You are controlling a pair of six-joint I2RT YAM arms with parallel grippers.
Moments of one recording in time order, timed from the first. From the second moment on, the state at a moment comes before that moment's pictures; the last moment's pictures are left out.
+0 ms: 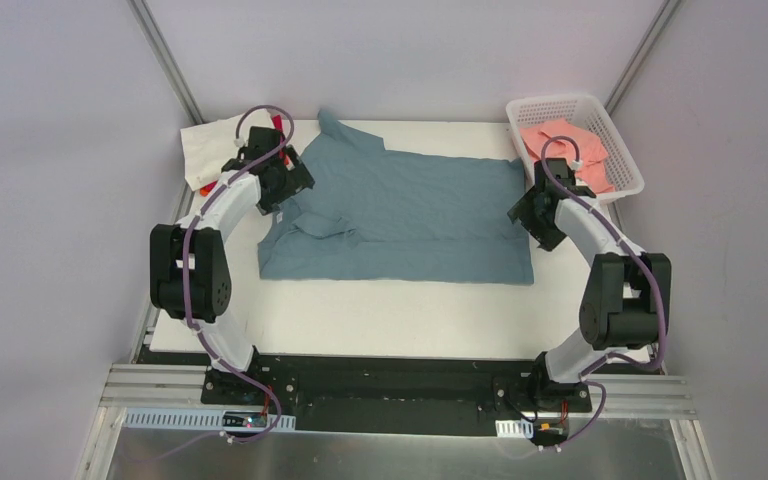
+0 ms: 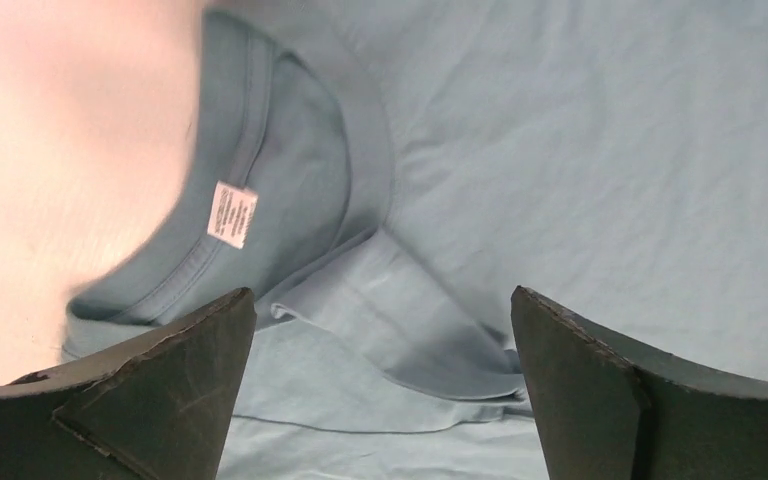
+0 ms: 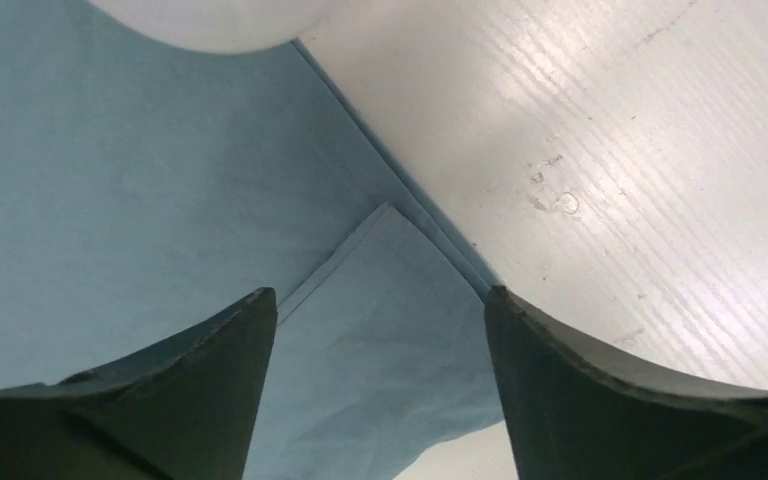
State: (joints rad) left arm -0.12 1.74 1.29 -0.50 -0.09 -0.66; right arm 0.05 1.62 1.13 -0.65 0.25 0.79
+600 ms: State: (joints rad) left arm -0.28 1.54 1.05 -0.51 0.11 -0.68; right arm 0.24 1.36 0.88 -0.50 -0.04 0.79
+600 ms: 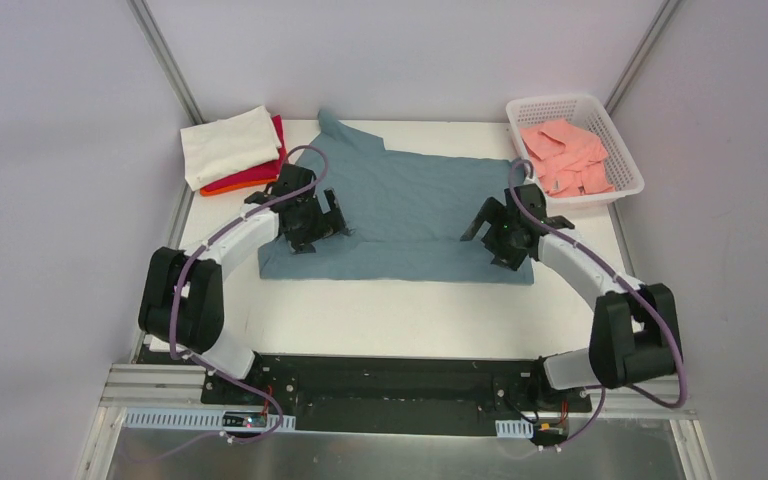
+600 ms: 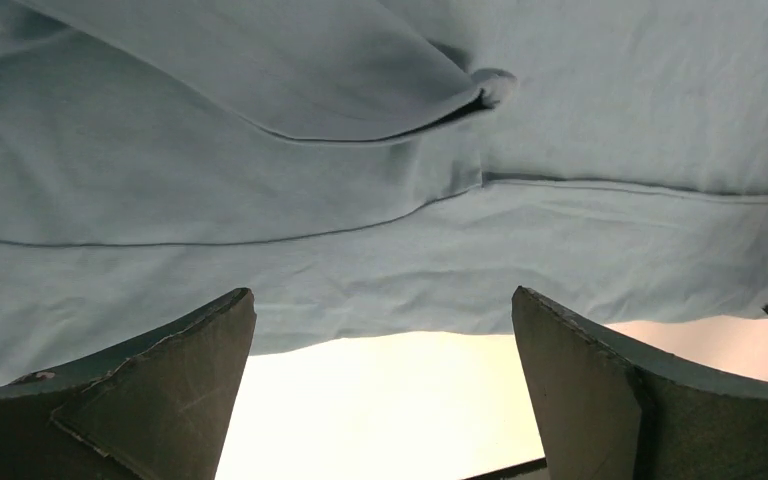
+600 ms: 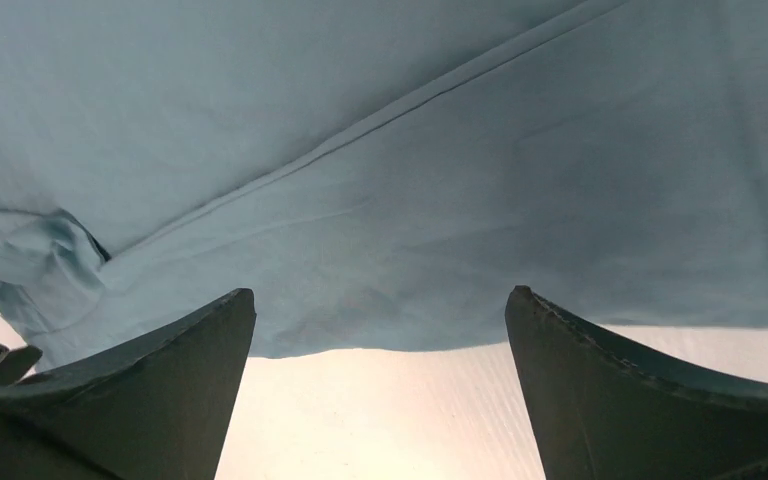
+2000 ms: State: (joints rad) left arm -0.30 2.03 1.54 -0.23 -0.02 -0.48; right arm 0.27 1.55 0.88 -0.42 -0.06 0.73
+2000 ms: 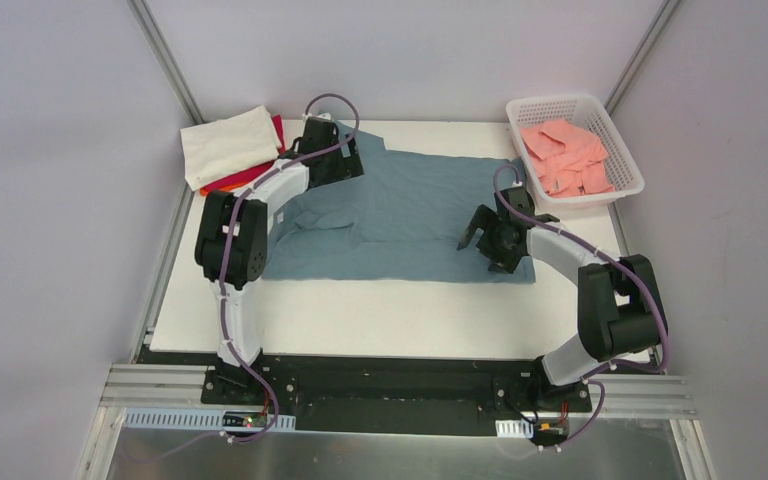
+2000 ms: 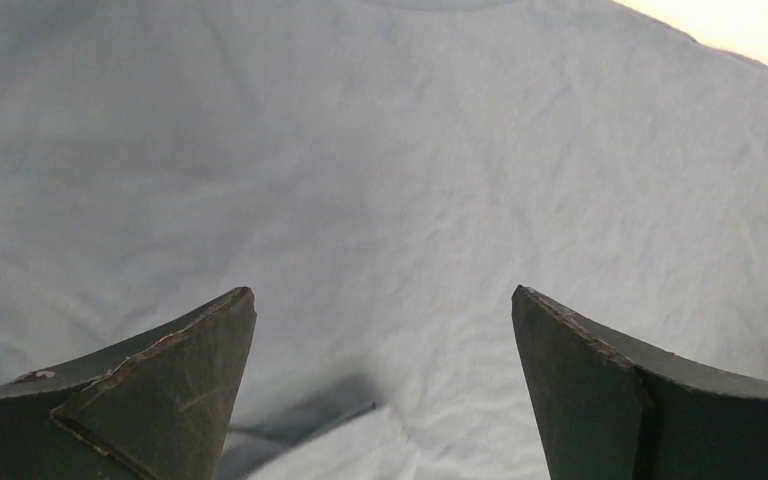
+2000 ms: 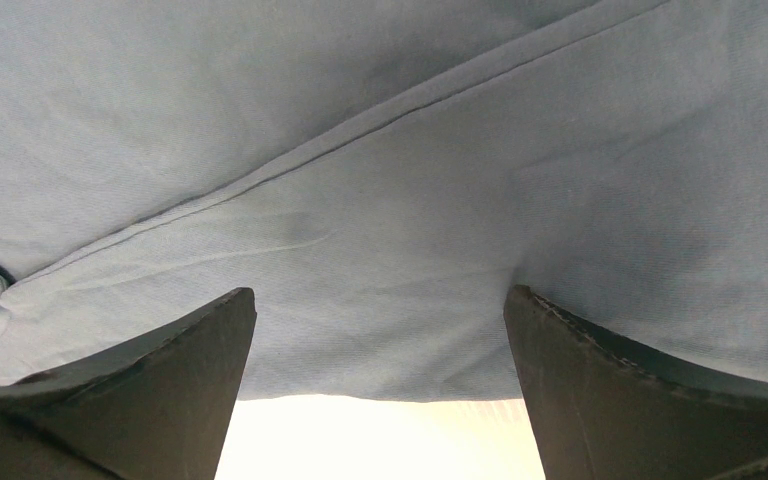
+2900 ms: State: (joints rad) left arm -0.30 1.76 1.04 -0.10 -0.12 -0.62; right arm 0.27 1.55 0.88 -0.43 -0.06 0.72
